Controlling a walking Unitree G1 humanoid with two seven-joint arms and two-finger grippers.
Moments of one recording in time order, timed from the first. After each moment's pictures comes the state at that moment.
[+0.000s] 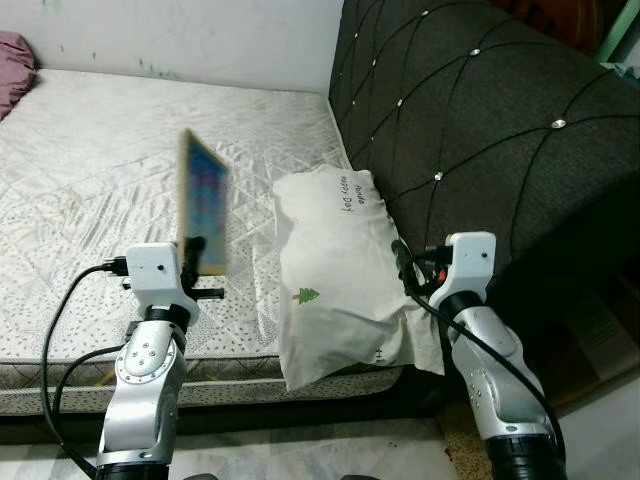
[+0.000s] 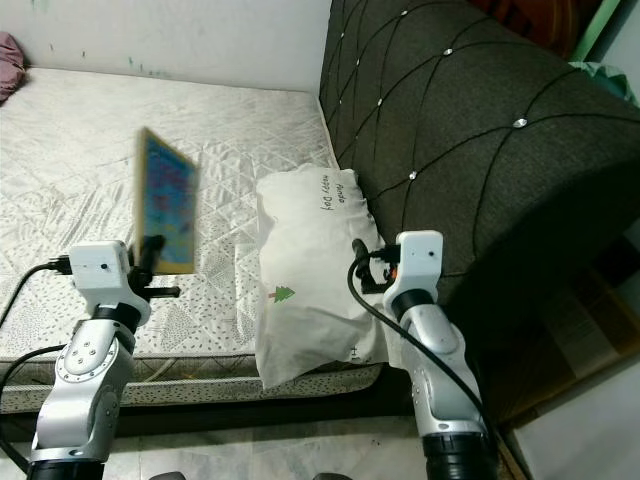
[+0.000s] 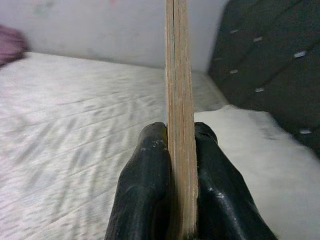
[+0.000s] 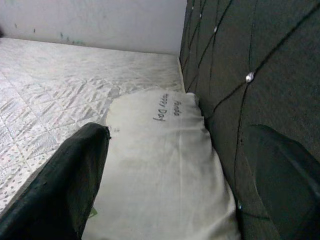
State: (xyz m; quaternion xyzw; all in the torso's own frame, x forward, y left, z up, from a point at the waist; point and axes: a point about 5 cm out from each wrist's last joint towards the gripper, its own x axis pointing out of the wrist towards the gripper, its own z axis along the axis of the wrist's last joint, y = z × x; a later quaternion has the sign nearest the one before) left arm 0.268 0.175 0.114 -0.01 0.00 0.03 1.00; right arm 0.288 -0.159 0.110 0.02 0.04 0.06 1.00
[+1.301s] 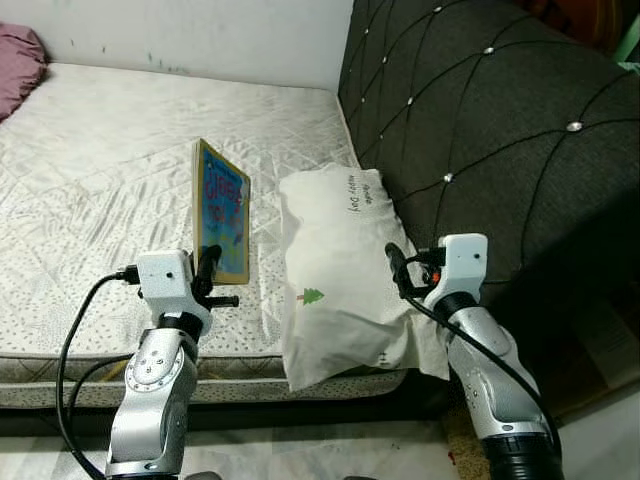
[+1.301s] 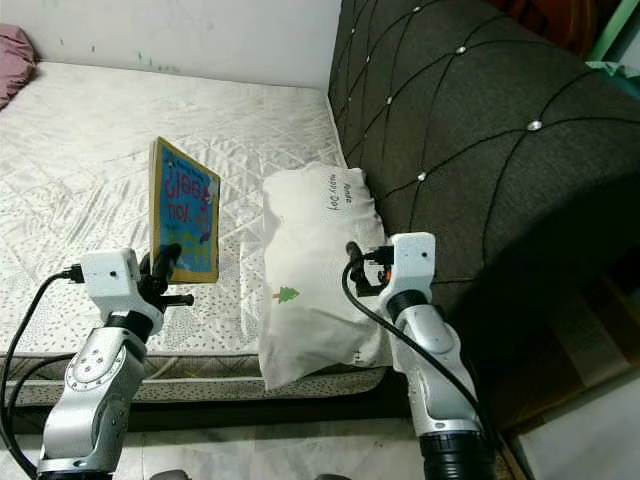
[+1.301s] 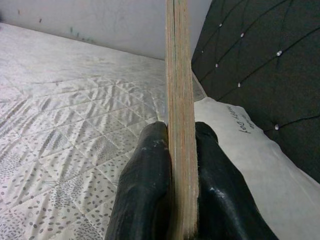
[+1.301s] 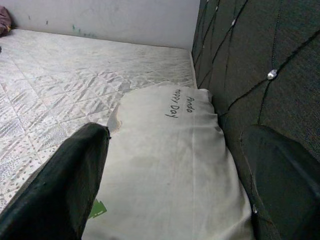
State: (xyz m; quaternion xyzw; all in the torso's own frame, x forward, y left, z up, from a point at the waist) left arm 0.261 0.160 0.110 -0.07 0.02 -0.02 1.00; right arm 0.290 -0.154 0.109 0.01 0.05 0.08 1.00
